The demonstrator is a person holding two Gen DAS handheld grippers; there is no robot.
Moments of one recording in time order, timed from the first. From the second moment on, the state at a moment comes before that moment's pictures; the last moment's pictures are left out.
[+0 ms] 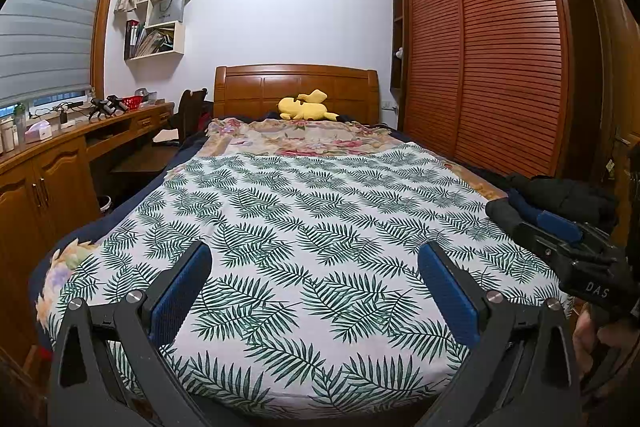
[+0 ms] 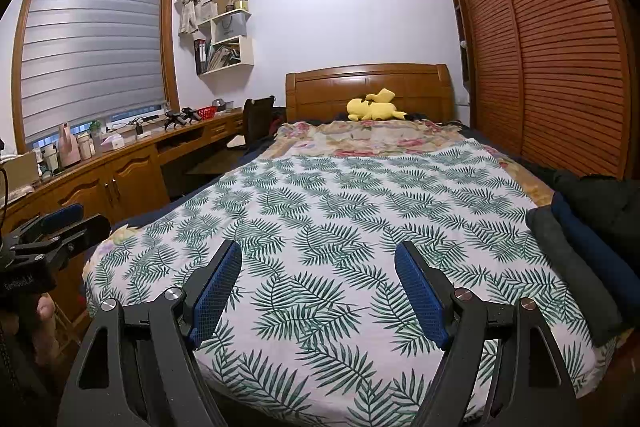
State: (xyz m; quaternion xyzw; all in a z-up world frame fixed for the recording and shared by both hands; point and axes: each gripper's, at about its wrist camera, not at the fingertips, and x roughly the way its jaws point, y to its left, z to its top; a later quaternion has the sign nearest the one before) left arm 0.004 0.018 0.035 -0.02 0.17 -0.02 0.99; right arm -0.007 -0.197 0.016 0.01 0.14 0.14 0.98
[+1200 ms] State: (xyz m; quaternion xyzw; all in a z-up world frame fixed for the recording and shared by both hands) left arm 0.004 0.019 0.037 -0.02 0.17 -0.02 0.99; right arm 0.001 -0.196 0.013 0.01 0.14 0.13 0.98
